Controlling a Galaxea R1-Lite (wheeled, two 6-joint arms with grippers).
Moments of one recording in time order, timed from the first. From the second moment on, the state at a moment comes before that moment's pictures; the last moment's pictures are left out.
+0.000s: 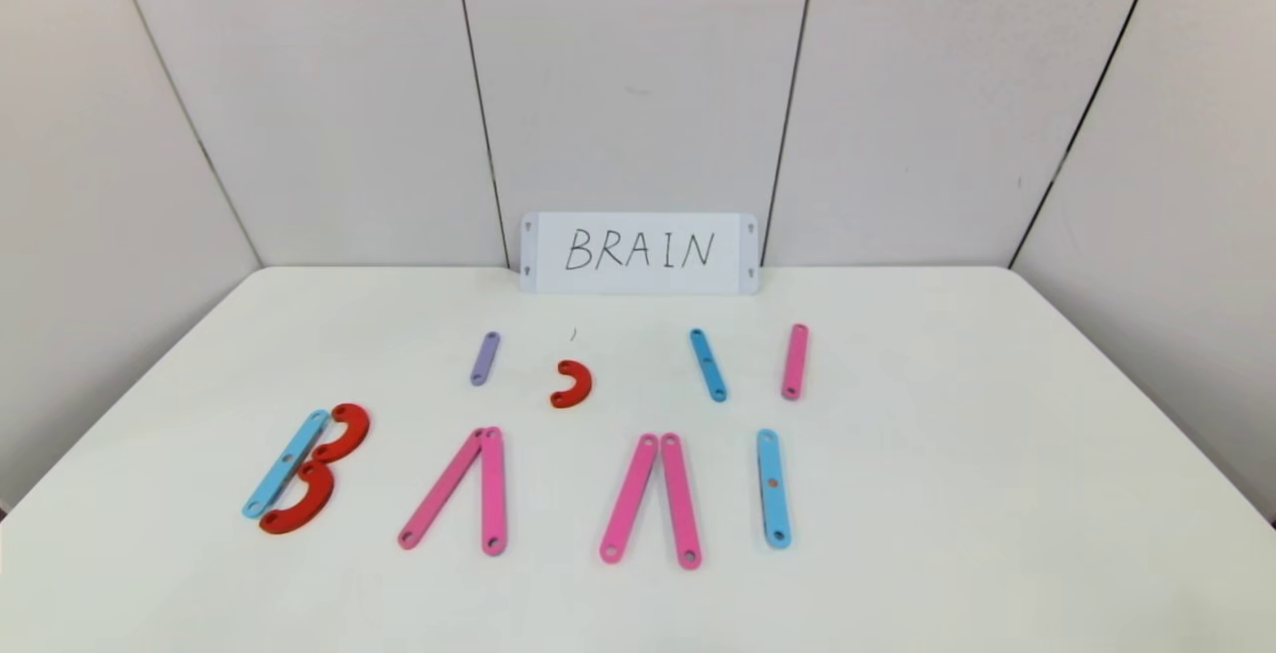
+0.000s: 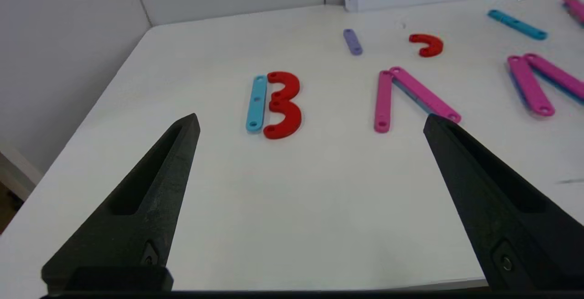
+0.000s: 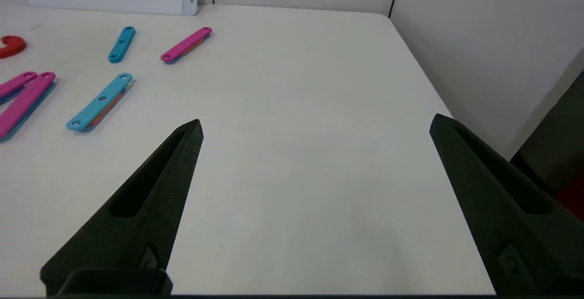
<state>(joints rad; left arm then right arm) 0.00 0.00 -0.09 0.01 -0.07 0.08 0.00 0.00 -0.10 0.08 -0.03 -0.05</state>
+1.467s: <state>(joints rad) 0.02 1.30 -1.05 -0.15 -0.15 -0.11 -0.01 1.43 -1.83 0.63 -0.07 -0.02</state>
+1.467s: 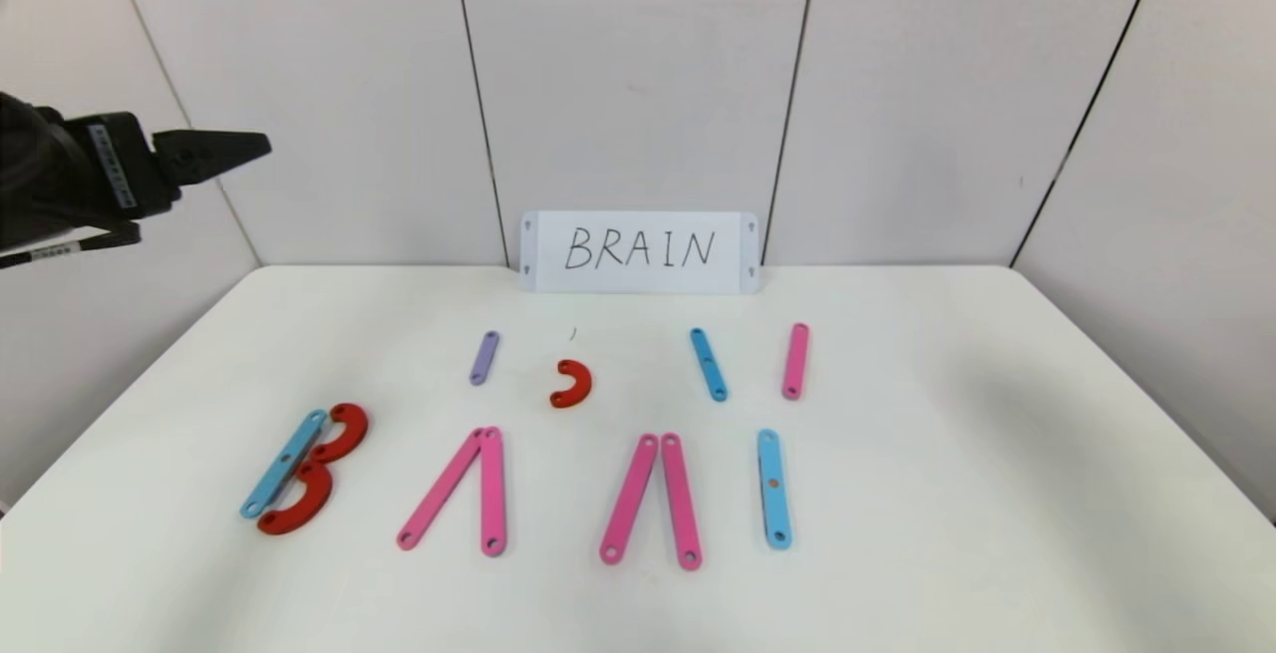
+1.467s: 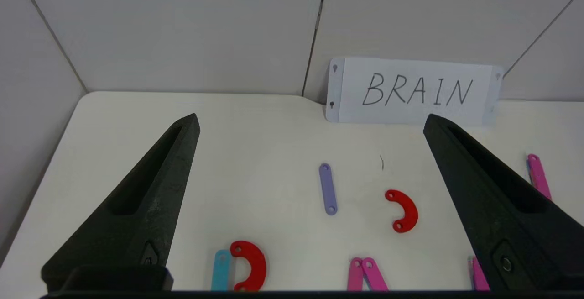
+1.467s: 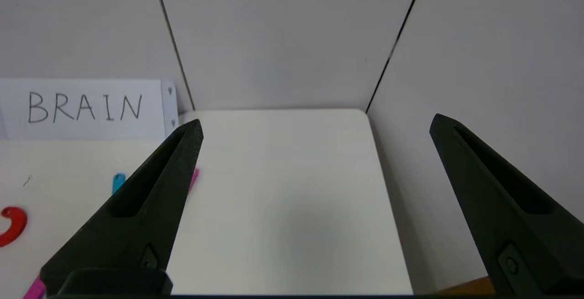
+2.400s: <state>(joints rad) -0.14 1.51 -1.12 0.37 -0.12 -0.04 0.00 1.75 -1.82 1.18 0.19 0.08</state>
